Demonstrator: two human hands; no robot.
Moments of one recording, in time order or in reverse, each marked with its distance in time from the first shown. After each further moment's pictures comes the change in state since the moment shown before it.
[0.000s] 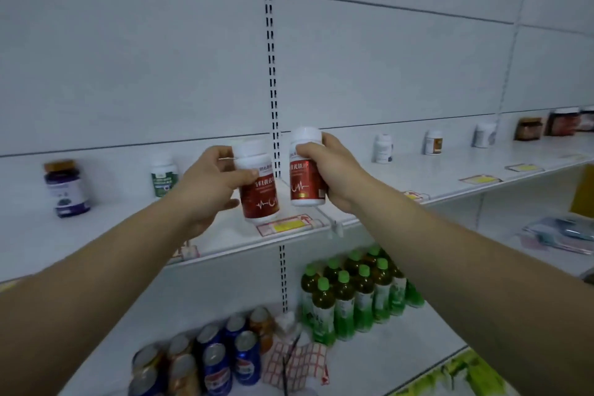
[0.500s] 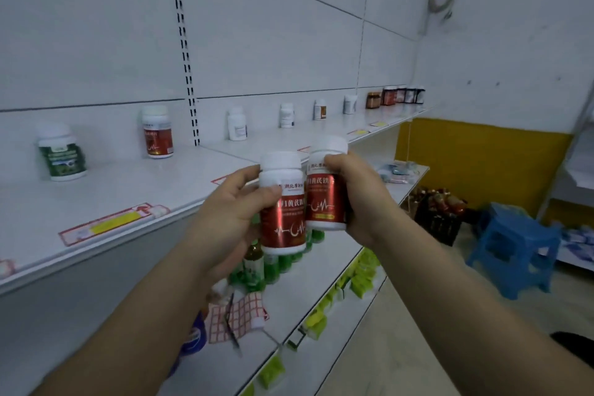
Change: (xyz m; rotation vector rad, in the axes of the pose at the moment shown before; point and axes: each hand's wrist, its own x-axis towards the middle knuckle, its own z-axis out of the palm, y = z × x) left_hand -0.103 -0.046 0.013 -0.454 -0.595 -0.088; right_hand -0.197 0.001 0.025 0.101 0.449 0.008
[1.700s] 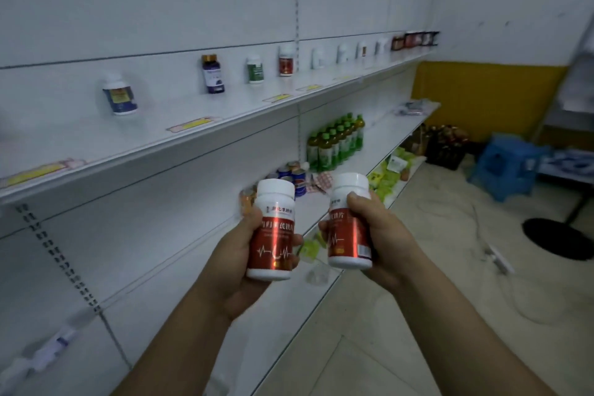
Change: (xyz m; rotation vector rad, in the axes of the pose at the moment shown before) left_hand -0.535 0.092 -0.201 -0.369 -0.021 -0.399; right_hand -0.493 0.083 0.315 0.276 0.049 0.236
